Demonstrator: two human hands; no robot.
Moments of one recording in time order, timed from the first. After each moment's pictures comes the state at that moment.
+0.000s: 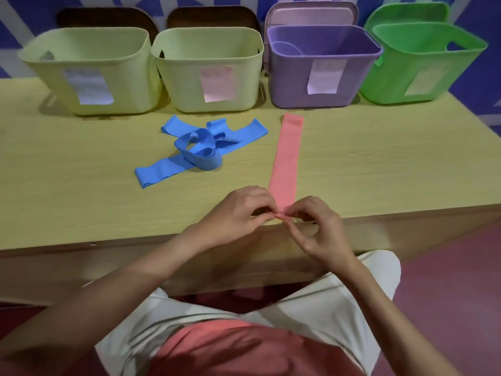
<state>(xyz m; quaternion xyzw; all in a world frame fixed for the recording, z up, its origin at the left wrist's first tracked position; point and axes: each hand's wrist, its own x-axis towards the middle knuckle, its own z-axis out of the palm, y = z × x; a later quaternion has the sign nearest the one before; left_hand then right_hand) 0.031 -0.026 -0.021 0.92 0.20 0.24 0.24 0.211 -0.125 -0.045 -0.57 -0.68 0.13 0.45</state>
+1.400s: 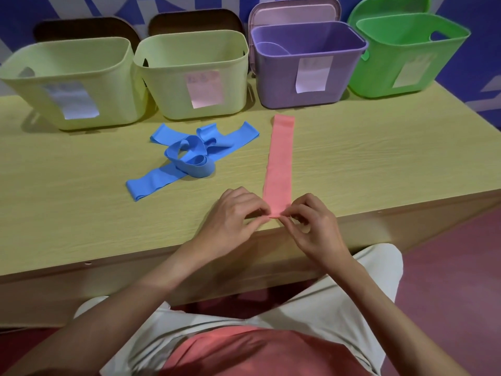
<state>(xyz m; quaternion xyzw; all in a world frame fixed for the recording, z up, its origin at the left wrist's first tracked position) 0.027 -0.029 -0.031 0.91 0.26 0.28 0.17 0.206 -0.117 -0.054 -0.63 -0.65 0.06 0.41</state>
